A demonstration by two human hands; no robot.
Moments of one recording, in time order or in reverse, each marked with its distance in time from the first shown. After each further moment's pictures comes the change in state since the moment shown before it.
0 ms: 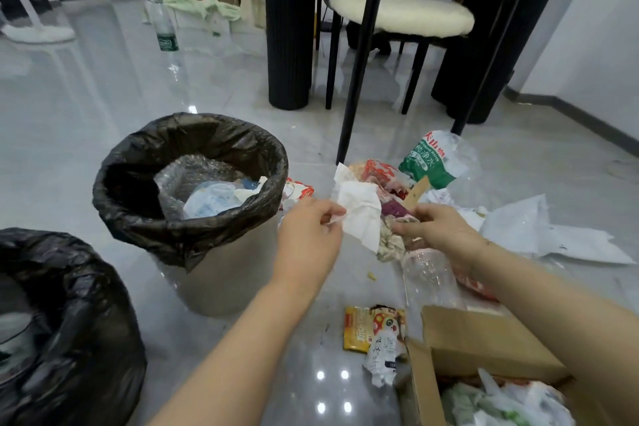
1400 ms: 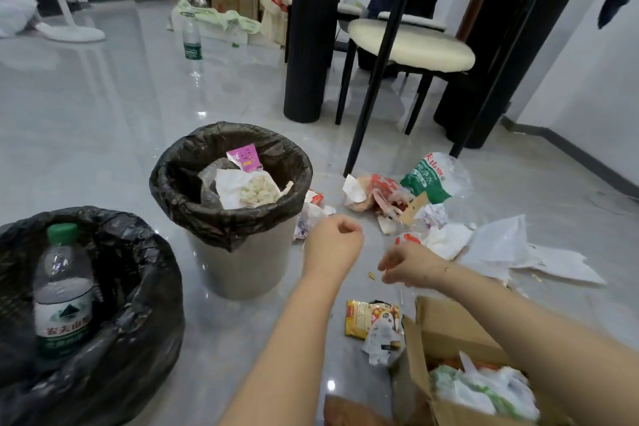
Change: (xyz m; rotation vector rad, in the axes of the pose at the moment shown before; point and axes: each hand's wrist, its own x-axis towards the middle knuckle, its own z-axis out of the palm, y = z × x) left_hand -0.028 0.028 -0.017 -0.226 -0.157 -0.385; right_hand -0.048 -0.021 0.040 -0.786 -0.258 0.069
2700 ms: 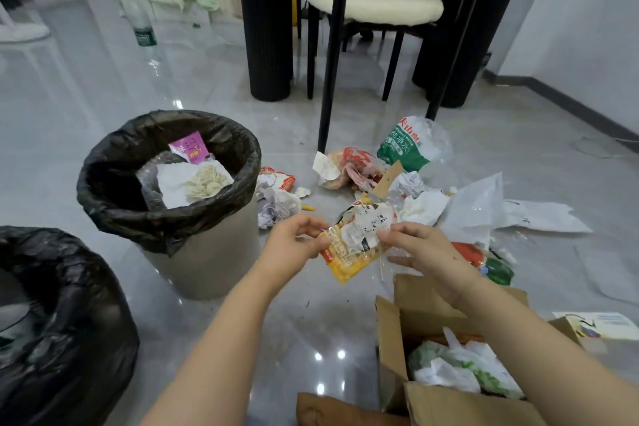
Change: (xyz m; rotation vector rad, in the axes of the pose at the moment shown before) left_hand 0.024 -0.038 0.015 -0.060 -0.259 0.076; right_hand -0.021 0.064 0.009 1.057 0.235 -0.014
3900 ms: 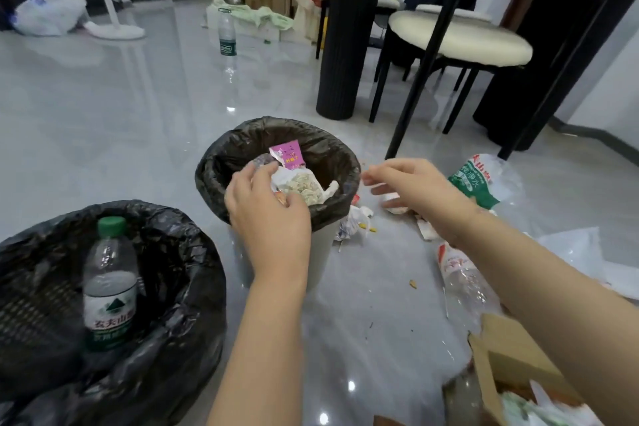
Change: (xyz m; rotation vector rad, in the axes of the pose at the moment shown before) left_hand -0.051 0.040 -0.118 0.284 0.986 0.135; right_hand 0.008 -0.135 0.152 -0.400 -0.121 -0.274
